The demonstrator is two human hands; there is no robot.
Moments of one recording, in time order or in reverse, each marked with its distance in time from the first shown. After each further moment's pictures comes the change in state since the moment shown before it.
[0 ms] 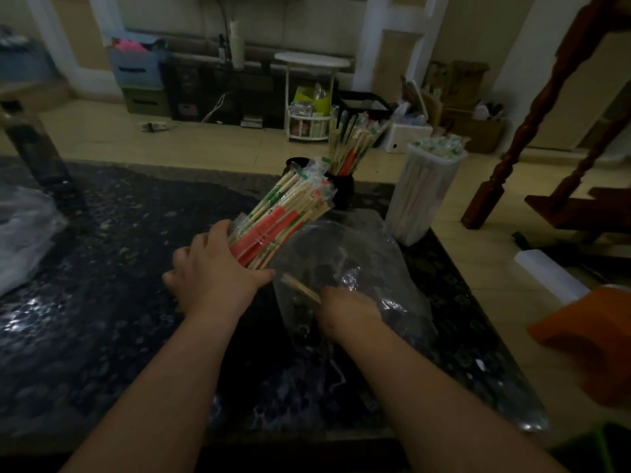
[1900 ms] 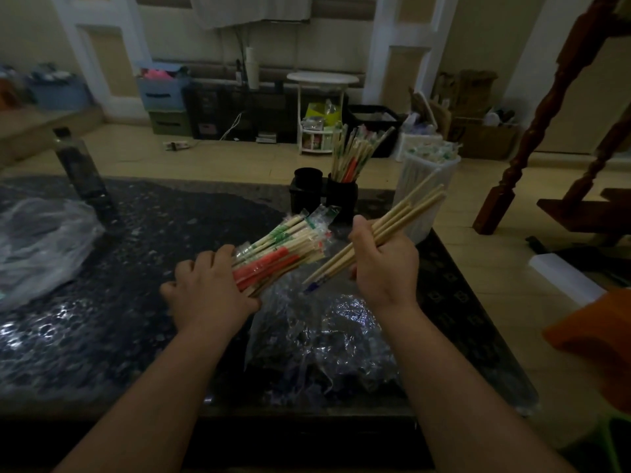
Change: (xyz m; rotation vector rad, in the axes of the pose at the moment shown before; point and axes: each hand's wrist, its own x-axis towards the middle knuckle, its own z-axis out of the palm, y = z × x) left_hand -0.044 -0.024 -0.019 0.282 0.034 0.098; right_hand -0.073 0.012 -0.064 1.195 0.805 -0.172
